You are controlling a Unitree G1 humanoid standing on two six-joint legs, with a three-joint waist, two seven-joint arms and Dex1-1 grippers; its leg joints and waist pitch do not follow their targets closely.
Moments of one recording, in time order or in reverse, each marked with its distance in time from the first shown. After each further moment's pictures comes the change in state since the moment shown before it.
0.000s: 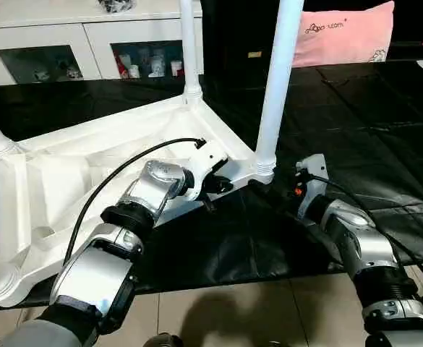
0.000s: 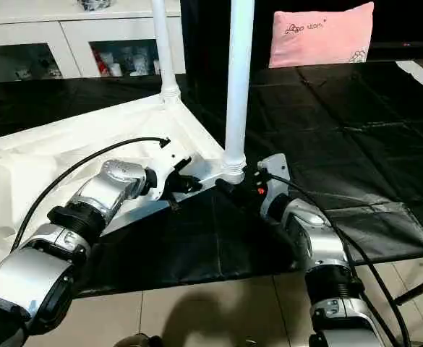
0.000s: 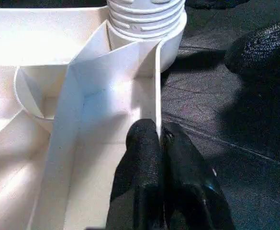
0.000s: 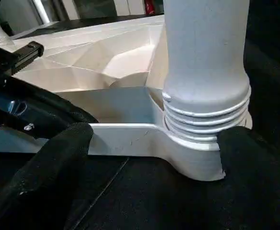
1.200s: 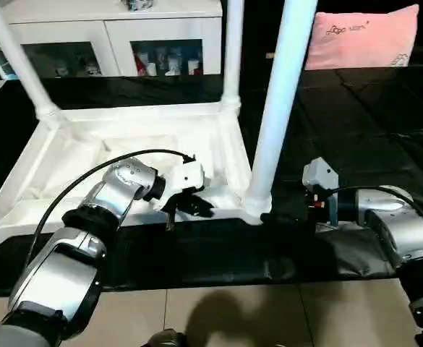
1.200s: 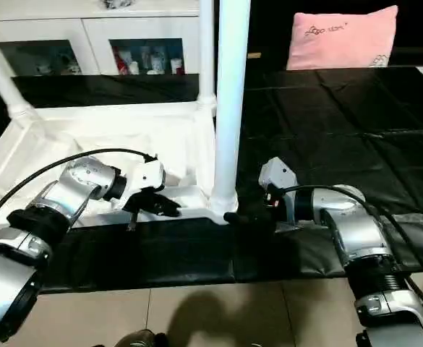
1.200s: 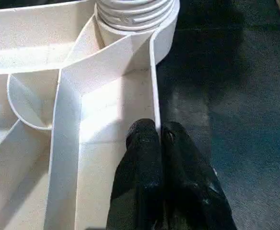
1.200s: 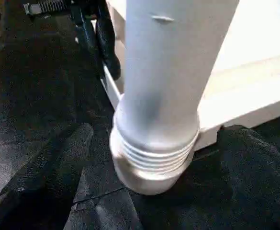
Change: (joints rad) left arm 0.065 0.205 -0.127 -0.061 0.034 -0.339 -0.473; right arm -0.019 -0.276 0.189 -0.121 -0.076 -0.053 0.458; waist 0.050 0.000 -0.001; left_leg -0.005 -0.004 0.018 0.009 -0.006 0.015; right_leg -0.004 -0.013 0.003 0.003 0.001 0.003
